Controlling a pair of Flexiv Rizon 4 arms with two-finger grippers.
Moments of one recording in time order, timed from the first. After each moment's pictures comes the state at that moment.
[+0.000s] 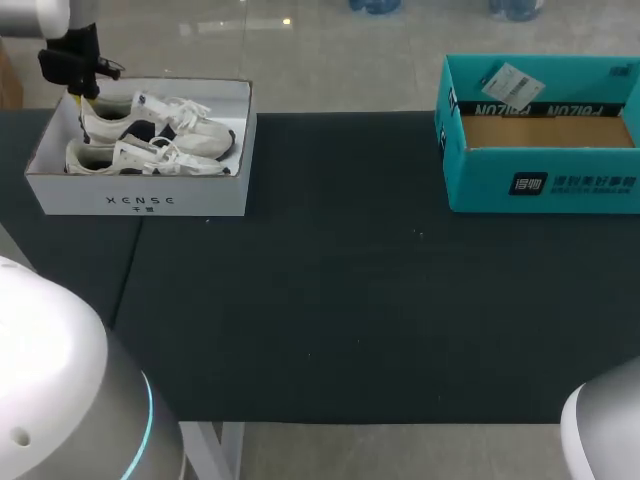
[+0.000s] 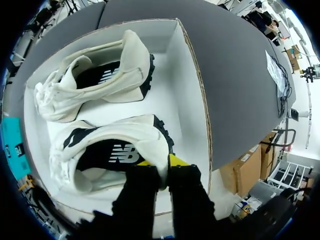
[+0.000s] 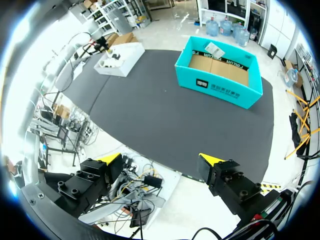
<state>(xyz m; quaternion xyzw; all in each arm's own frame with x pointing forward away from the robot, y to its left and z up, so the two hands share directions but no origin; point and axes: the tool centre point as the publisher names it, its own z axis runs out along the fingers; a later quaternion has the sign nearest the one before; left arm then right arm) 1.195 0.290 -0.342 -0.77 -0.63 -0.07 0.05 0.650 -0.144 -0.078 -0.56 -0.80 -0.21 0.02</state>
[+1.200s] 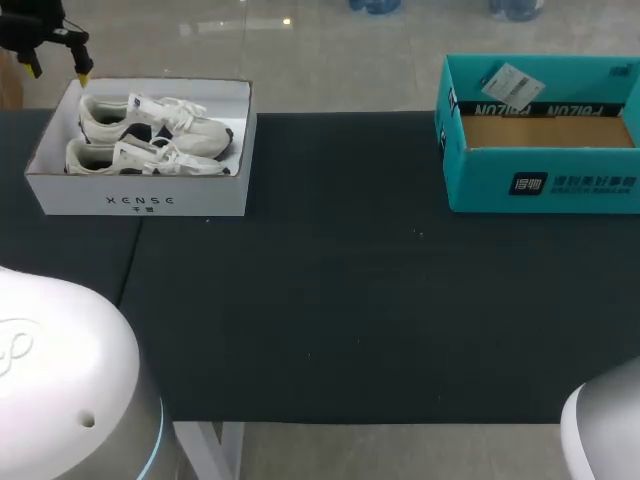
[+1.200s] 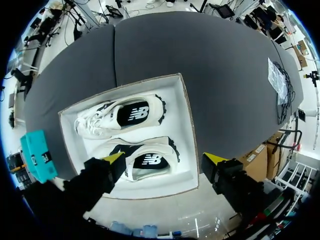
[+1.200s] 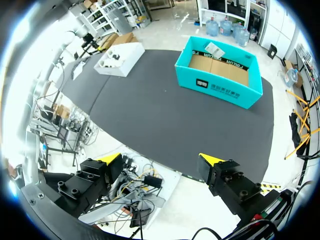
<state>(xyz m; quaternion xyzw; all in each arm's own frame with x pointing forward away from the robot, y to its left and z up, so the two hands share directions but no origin) 1.119 0.285 -0.234 -0.78 -0.62 -0.02 0.00 0.650 -0.144 -0.078 -0.56 -0.80 -0.21 0.02</state>
